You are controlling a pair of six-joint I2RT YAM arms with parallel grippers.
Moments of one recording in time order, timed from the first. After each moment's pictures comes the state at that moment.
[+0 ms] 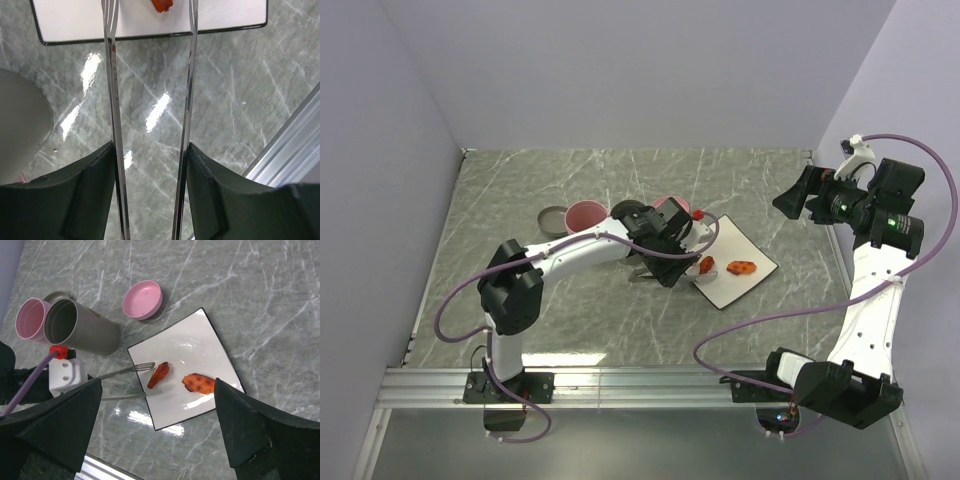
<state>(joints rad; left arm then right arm) -0.93 1.89 1.60 -0.78 0.16 0.03 -0.40 1.14 1.41 -0.92 -0.71 -0.03</state>
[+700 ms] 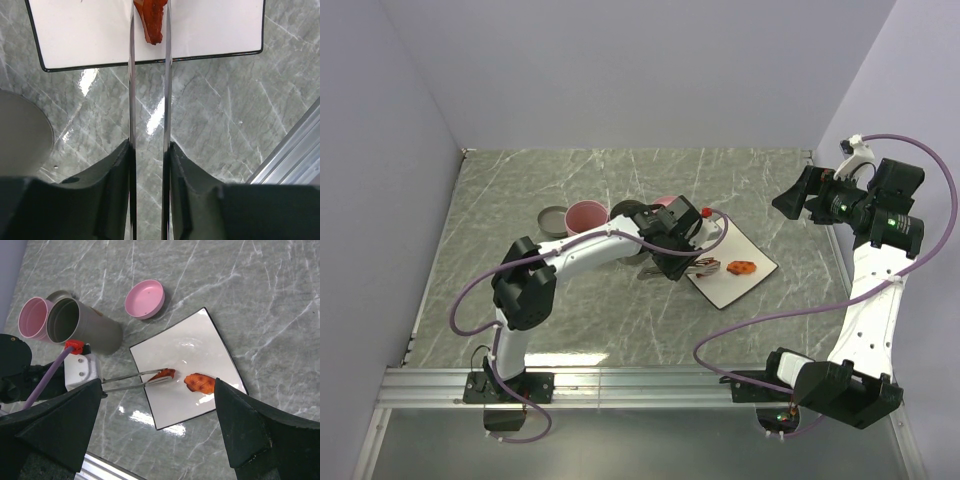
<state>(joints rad) -0.95 1.98 1.71 -0.79 0.14 0.00 -0.40 1.15 1.41 -0.92 -0.73 -0.03</state>
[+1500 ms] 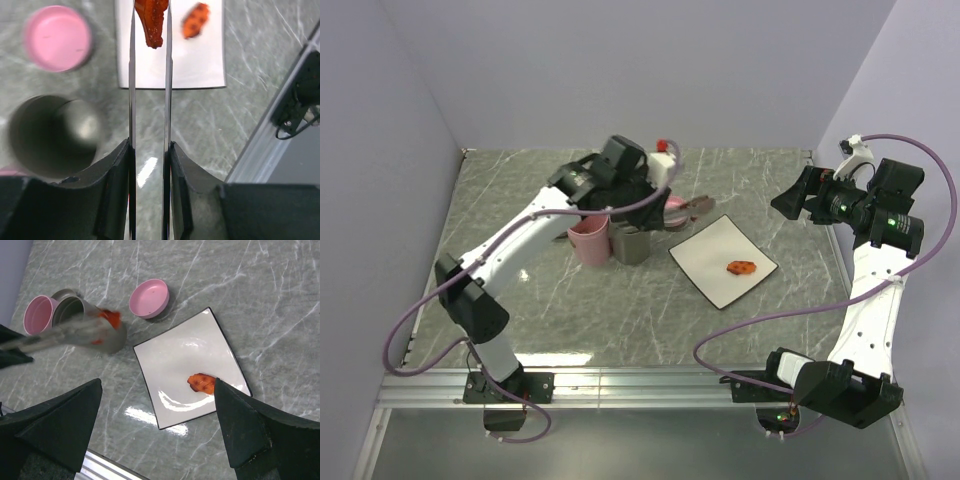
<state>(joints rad) -0.76 1.73 1.82 -0.85 0.32 0.03 -0.40 1.15 1.41 -0.92 -0.75 -0.03</state>
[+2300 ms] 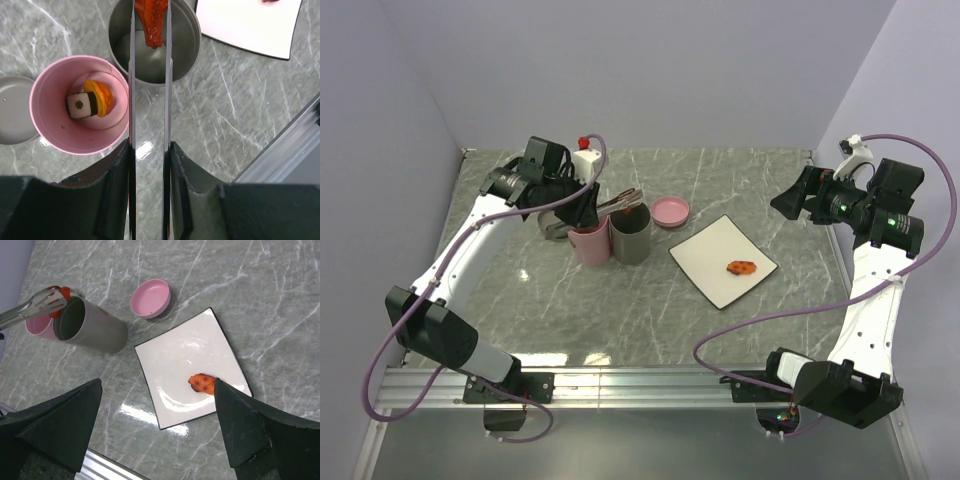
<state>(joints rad) -0.40 1.48 1.56 -0.92 0.38 0.12 -0.40 1.15 1.41 -0.92 -0.75 -0.03</state>
